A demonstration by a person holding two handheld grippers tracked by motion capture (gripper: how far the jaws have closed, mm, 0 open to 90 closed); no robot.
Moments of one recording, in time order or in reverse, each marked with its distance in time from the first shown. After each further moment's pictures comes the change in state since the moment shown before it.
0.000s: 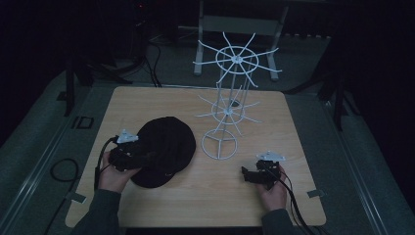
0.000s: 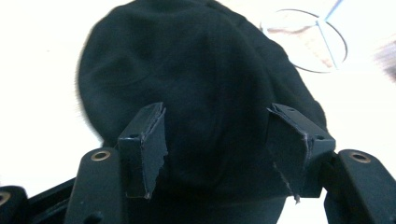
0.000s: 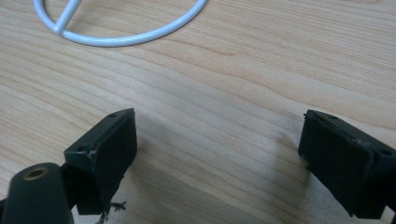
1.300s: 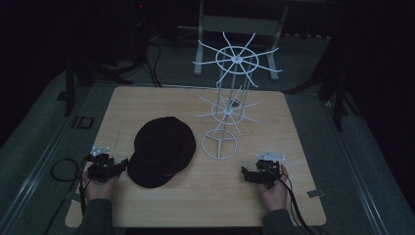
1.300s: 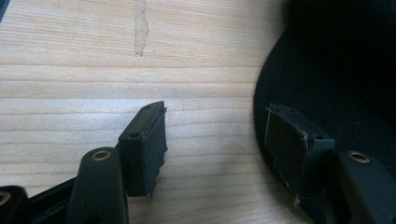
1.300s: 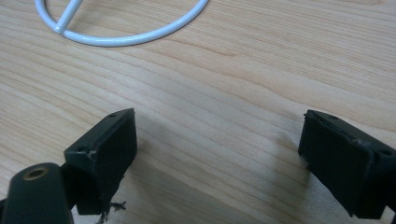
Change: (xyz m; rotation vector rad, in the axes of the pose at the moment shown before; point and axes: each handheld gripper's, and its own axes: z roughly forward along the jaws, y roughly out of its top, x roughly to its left) left arm 0.079 -0.086 0.021 -0.012 0.251 -0.339; right arm -0.001 0.000 0.000 0.000 0.005 -0.013
